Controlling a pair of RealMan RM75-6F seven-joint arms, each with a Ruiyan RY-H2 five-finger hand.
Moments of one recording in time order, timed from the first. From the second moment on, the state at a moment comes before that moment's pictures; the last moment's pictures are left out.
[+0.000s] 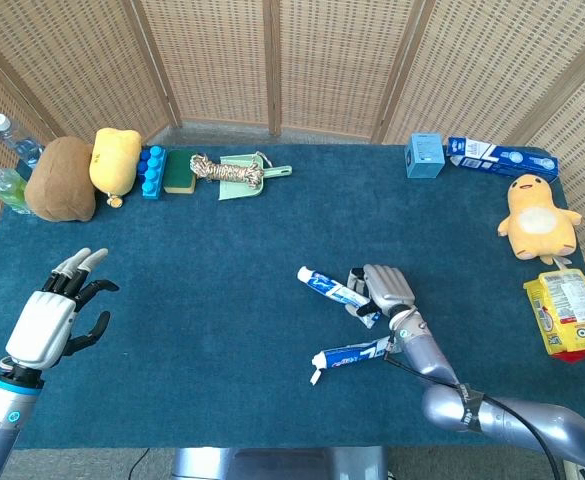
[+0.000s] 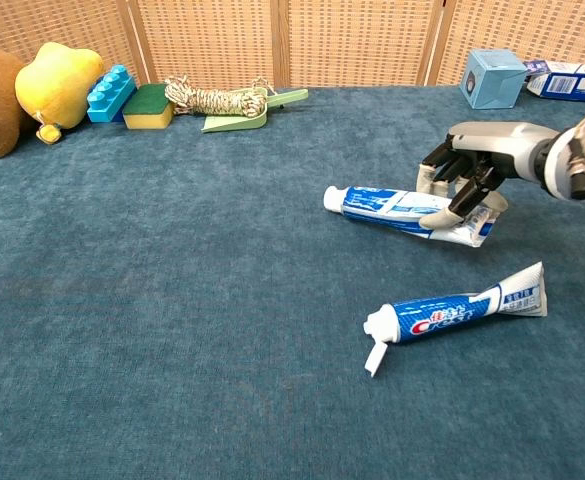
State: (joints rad) left arm -0.26 -1.13 -0.05 -1.81 1.59 1.42 0.06; right arm 0.79 -1.47 0.24 -1.63 -0.61 0.87 -0.33
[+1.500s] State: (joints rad) left arm -0.54 -1.39 -0.13 -1.70 1.61 1.18 0.24; right arm 0.33 -1.31 0.72 -1.72 -1.09 0.05 0.65
